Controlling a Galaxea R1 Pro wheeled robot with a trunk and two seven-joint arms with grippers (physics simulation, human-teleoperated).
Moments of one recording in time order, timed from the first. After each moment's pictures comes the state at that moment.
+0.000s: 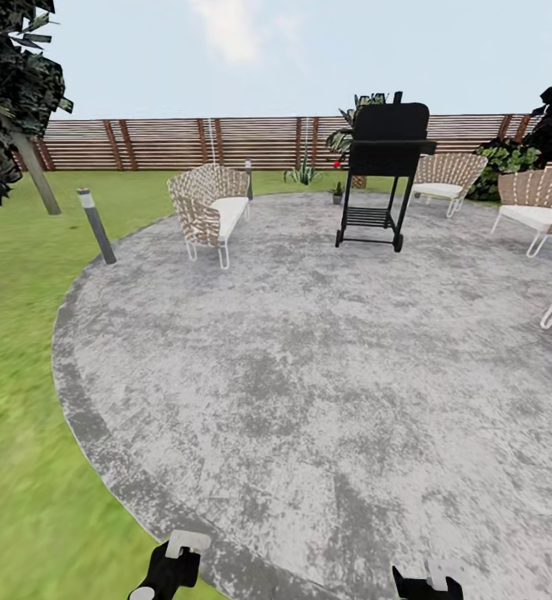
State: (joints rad) left arm -0.47 -0.02 -0.23 -0.14 0.09 -0.28 0.04; right arm -0.44 -0.13 0.12 -0.03 -0.22 -0.44 0.10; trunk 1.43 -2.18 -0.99
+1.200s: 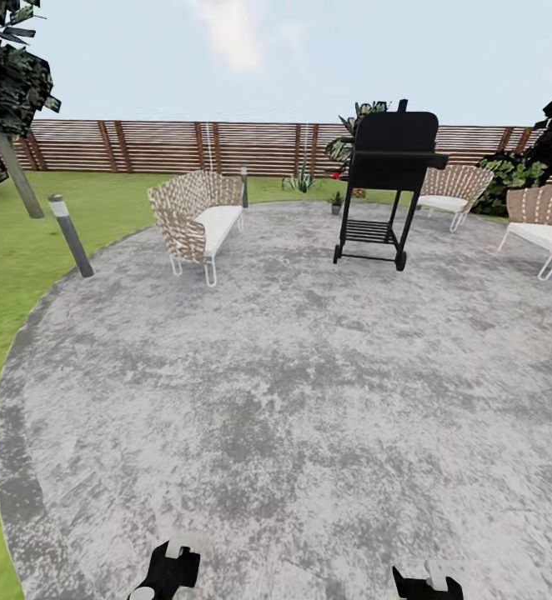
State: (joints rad) left arm -0.47 -0.02 -0.23 -0.14 0.09 -0.28 0.04; right arm -0.44 -0.13 0.12 -0.03 -0.22 -0.44 0.10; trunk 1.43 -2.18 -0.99
